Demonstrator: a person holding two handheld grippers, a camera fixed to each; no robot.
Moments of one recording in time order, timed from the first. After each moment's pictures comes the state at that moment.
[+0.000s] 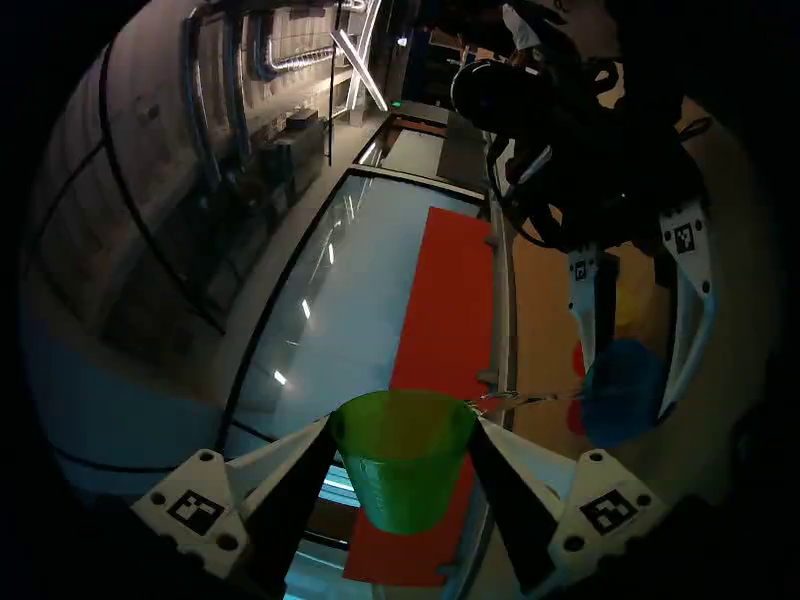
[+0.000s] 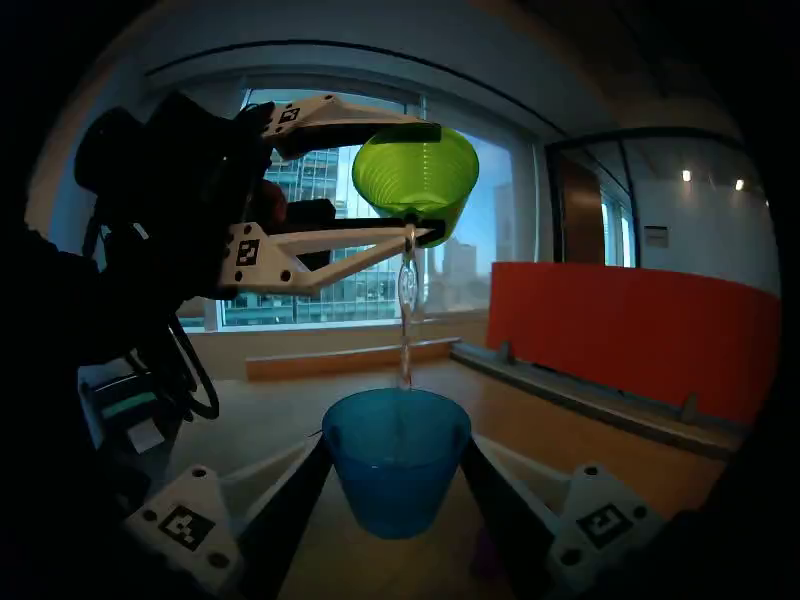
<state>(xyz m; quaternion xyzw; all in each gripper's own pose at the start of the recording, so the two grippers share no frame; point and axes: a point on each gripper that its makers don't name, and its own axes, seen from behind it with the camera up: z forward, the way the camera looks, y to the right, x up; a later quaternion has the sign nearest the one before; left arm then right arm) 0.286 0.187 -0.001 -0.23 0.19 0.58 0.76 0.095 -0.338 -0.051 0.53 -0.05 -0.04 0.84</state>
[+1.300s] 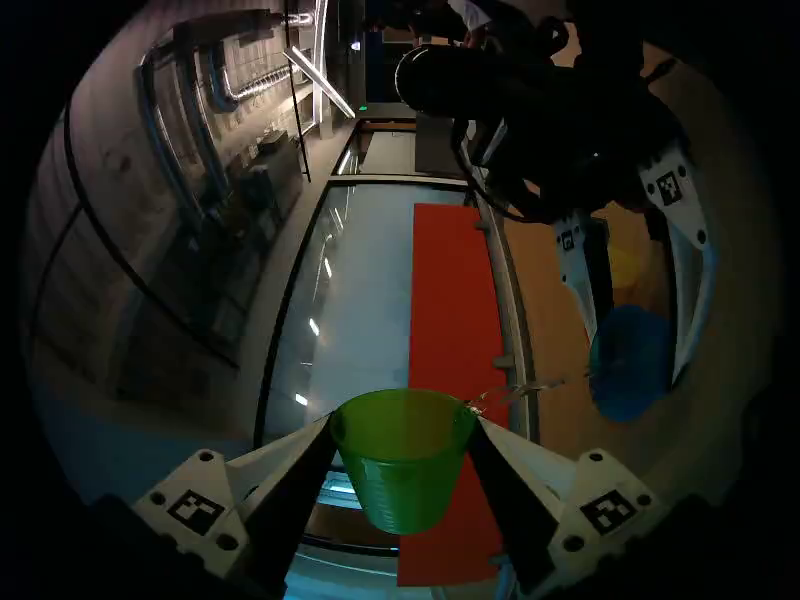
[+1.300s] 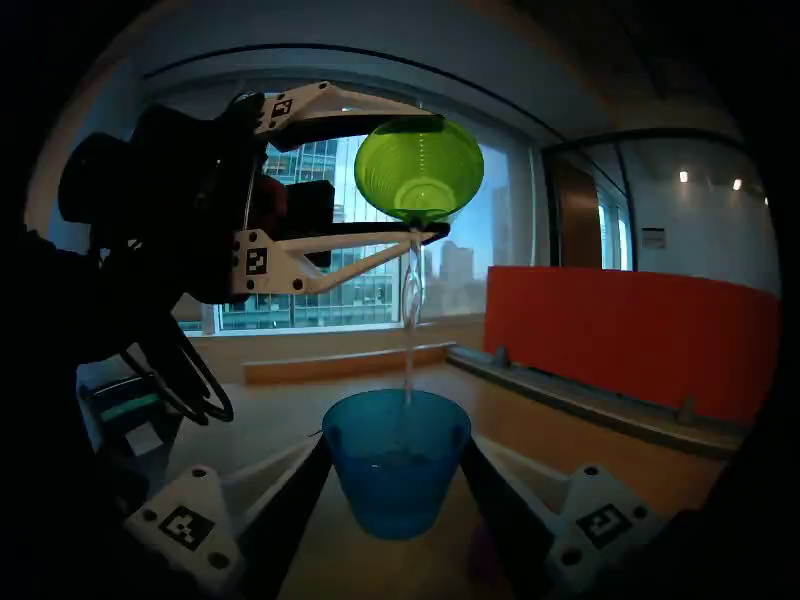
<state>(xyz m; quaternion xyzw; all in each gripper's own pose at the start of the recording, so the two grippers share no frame) 0.281 0.203 -0.004 -0.20 0.22 0.65 0.70 0.101 -0.335 -0.048 0.53 -0.04 -0.04 0.85</state>
